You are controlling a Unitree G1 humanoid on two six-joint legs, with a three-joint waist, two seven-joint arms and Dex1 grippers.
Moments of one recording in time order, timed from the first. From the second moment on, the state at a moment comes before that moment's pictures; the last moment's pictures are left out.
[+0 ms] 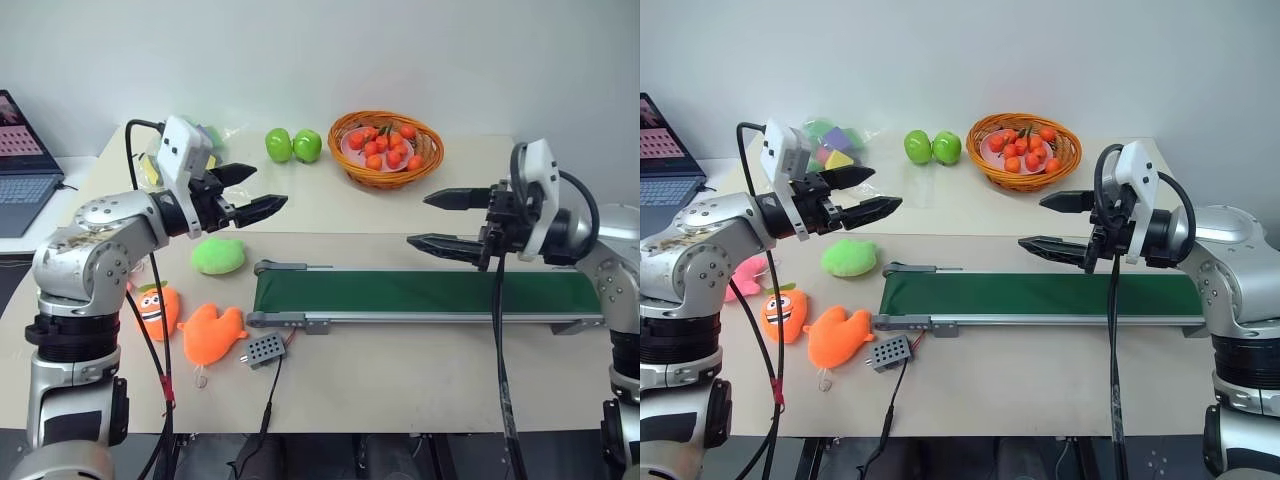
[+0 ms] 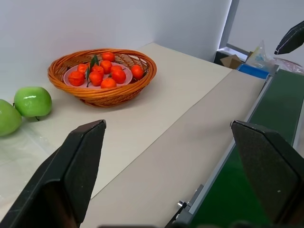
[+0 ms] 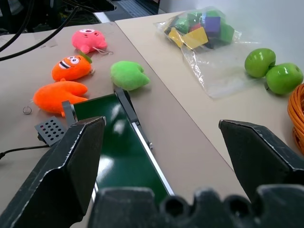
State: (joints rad) left arm -0.69 0.68 0.13 -0.16 -0.61 0.81 -0.76; right arm -0.58 -0.86 -0.12 -0.19 0.61 0.65 1.07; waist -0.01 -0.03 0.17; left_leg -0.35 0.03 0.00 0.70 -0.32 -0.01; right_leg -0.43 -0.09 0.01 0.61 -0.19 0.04
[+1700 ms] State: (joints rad) left arm 0.10 0.71 0.60 -0.22 -0.65 0.71 -0.52; right arm -0.74 -0.73 0.04 0.05 0.49 0.56 1.24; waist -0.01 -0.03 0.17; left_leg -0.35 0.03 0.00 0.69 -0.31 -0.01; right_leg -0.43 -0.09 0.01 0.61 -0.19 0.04
